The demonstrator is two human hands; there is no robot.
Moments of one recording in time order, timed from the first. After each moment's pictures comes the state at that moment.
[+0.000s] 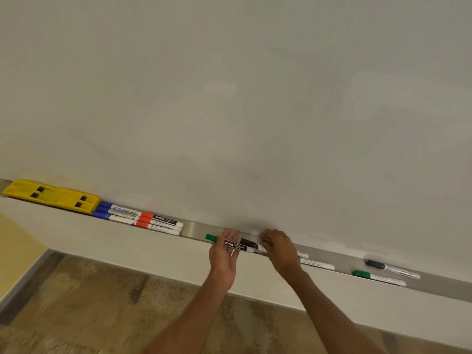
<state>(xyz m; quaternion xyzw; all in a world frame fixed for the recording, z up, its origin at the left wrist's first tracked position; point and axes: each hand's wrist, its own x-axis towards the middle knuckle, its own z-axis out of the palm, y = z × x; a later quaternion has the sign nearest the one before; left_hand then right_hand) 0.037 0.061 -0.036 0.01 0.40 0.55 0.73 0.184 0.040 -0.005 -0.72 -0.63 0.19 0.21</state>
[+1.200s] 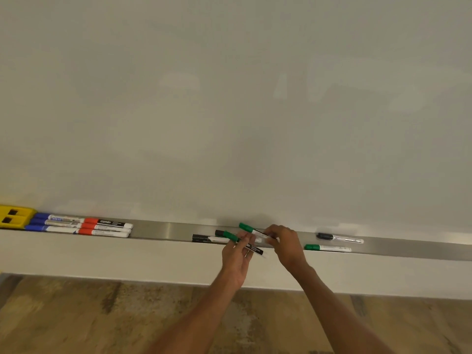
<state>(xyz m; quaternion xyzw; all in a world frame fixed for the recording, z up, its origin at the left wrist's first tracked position) 0.171 0.005 -0.034 0.07 0.40 0.43 0.80 0.306 -0.020 -0.002 -0.76 -0.57 0.19 0.24</state>
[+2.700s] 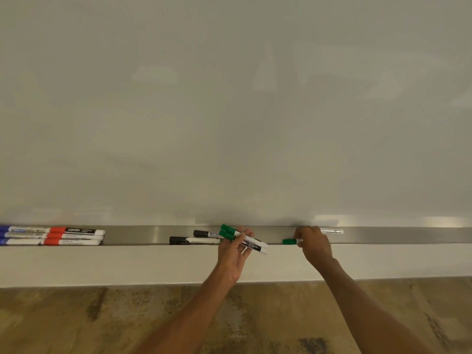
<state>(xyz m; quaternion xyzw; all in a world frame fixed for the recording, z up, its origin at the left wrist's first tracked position) 0.214 0.001 -0.038 0.10 0.38 0.39 0.83 0.419 -0.061 -0.013 -0.86 -0.50 0.10 0.02</state>
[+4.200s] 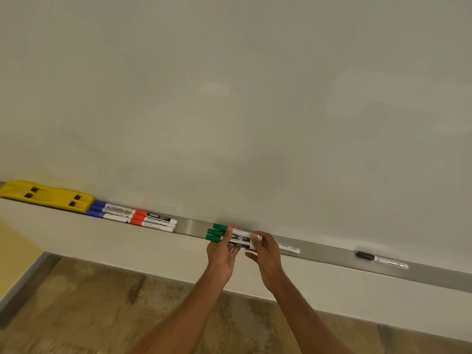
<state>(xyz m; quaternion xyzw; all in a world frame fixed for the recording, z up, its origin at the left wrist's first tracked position) 0.052 0.045 -0.021 0.03 0.43 0.53 0.73 0.158 0.010 -0.018 -0.61 -0.26 0.51 0.55</state>
